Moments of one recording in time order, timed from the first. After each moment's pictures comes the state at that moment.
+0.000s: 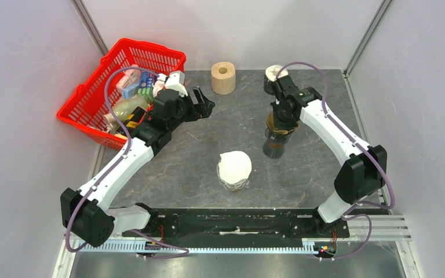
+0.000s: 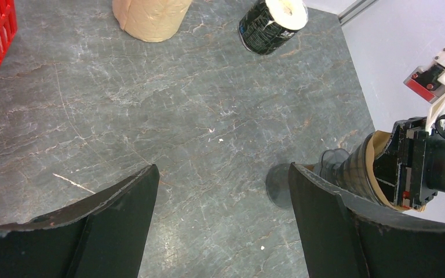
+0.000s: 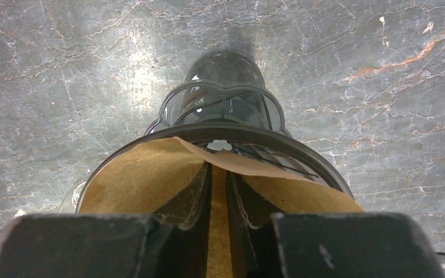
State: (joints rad) left arm -0.49 1.23 1.09 -0.19 -0.05 -0.53; right arm 0.42 1.63 1.51 -1.04 0.14 0.35
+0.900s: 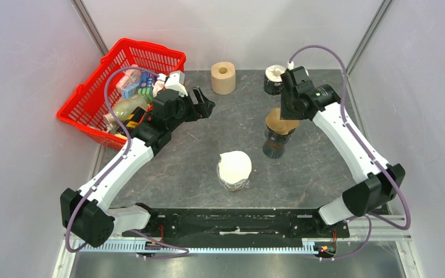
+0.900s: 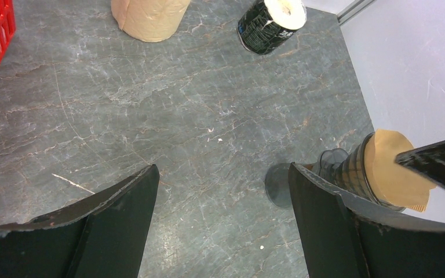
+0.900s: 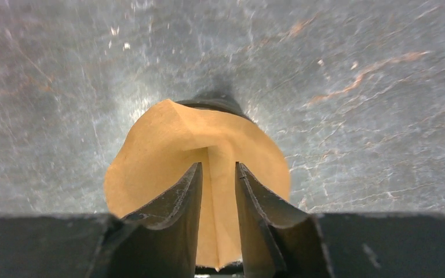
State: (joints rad) left arm -0.49 1.22 1.09 -0.19 -0.04 -0.53; right arm 0.42 1.53 1.61 -1.07 0.24 0.37
